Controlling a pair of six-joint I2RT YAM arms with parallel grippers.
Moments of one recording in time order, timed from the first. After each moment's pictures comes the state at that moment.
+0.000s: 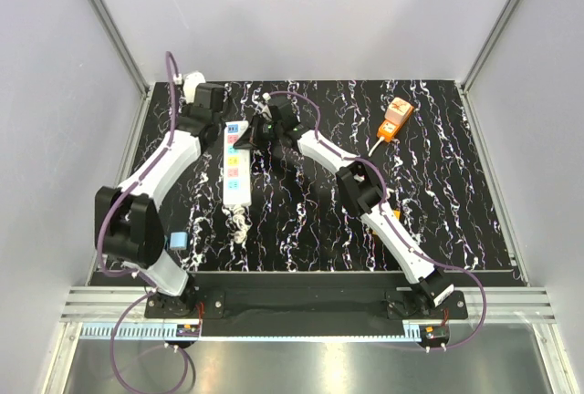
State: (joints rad) left arm -0.27 1.62 1.34 -0.39 -0.53 -0.47; right arm 0.65 2.89 2.57 -0.17 -0.61 0.97
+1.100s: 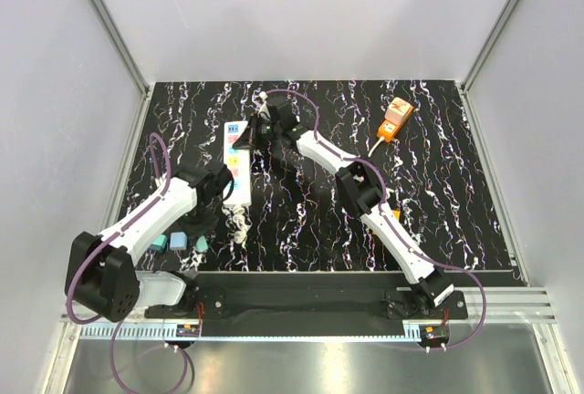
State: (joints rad) left arm -0.43 1.28 0.92 -1.34 -0.38 -1.25; right arm 0.66 2.89 2.58 -0.16 -0.61 0.87
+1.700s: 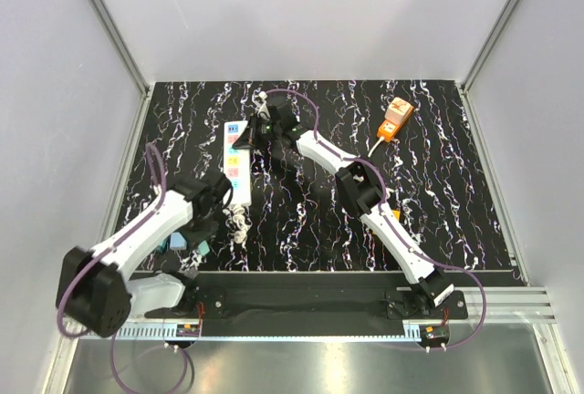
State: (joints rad) left arm -0.47 1.13 0.82 -1.28 -0.38 -1.28; right arm 0.66 2.89 2.58 -0.16 -0.61 0.87
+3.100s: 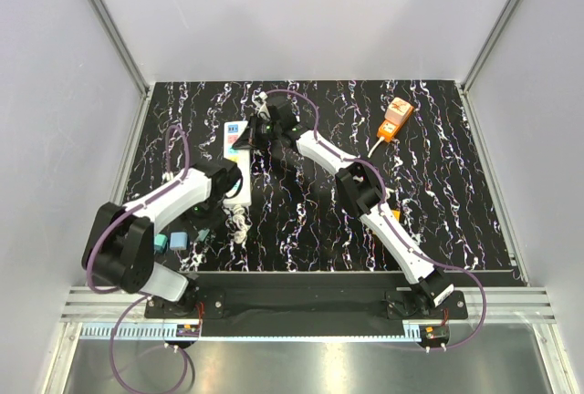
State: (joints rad) left arm -0.43 1.47 0.92 -1.23 -0.46 -1.26; right arm 0.65 2.90 2.61 -0.18 -0.62 0.89
